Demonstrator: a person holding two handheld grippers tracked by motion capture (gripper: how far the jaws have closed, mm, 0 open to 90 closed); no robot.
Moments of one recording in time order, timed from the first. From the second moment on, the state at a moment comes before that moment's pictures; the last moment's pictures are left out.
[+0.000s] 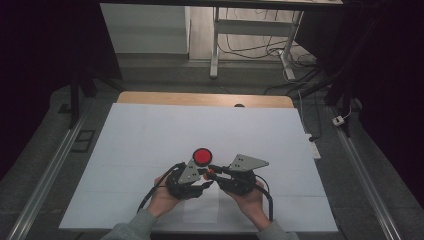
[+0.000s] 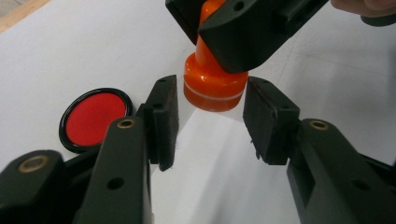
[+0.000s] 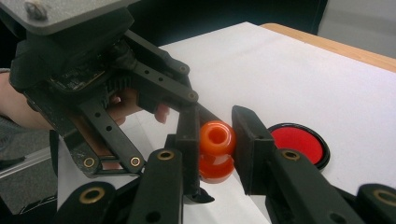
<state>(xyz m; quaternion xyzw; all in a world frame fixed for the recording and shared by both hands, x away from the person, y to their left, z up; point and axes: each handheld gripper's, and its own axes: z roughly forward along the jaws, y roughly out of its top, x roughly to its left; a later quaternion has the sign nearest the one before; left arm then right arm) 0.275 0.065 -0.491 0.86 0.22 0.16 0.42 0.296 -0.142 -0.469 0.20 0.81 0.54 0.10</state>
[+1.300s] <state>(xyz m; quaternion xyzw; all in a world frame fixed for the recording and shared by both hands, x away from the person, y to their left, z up) 0.274 0.065 -0.492 0.87 0.22 0.17 0.41 0.296 -0.141 -0.472 0.21 0.81 0.54 0.09</state>
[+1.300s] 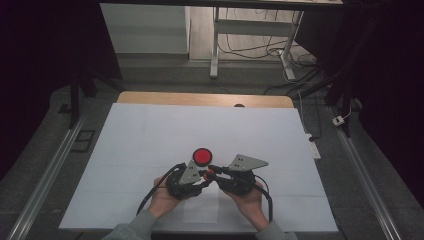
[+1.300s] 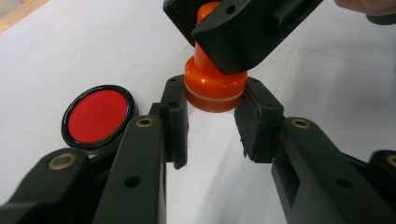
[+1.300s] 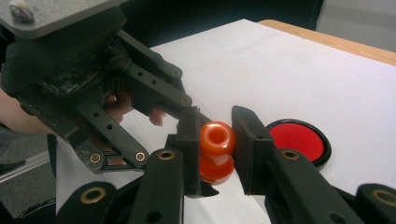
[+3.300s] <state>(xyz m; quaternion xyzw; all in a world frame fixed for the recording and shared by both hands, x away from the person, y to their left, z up) 0.273 0.068 -0.503 0.87 0.23 0.17 0.41 0.295 -0.166 -0.453 0.23 0.77 0.58 0.14</state>
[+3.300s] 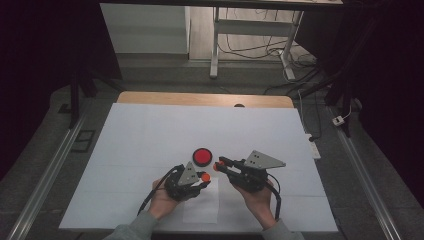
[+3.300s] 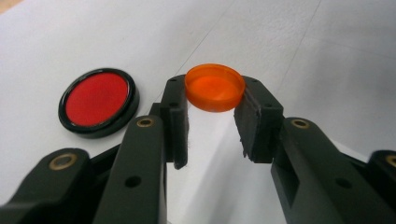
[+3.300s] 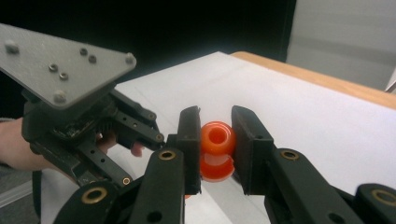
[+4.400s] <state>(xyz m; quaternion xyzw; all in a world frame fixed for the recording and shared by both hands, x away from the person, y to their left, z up) 0.270 0.110 -0.494 0.84 0.27 0.17 0.43 0.298 -0.168 -0.458 0.24 0.77 0.58 0.13</state>
